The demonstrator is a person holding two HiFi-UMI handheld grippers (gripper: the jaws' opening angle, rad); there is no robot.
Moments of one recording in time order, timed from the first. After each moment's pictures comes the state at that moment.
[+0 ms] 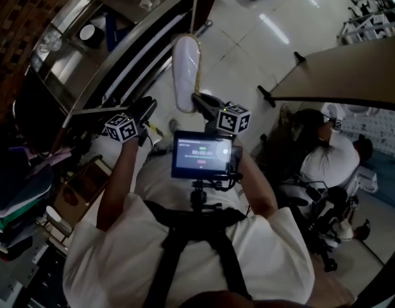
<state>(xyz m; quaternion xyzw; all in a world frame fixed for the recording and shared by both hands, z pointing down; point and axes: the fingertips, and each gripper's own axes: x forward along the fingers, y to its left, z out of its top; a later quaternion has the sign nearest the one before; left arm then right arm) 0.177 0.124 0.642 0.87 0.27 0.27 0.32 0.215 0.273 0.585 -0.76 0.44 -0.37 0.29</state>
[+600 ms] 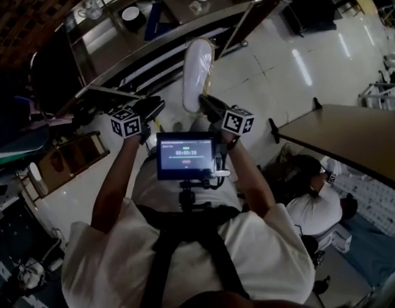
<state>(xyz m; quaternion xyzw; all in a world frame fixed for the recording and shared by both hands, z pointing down) 0.166 0.086 0.632 0.89 0.19 0.25 0.33 0.249 0.209 0.602 -0.69 0.51 -0.42 0.29</state>
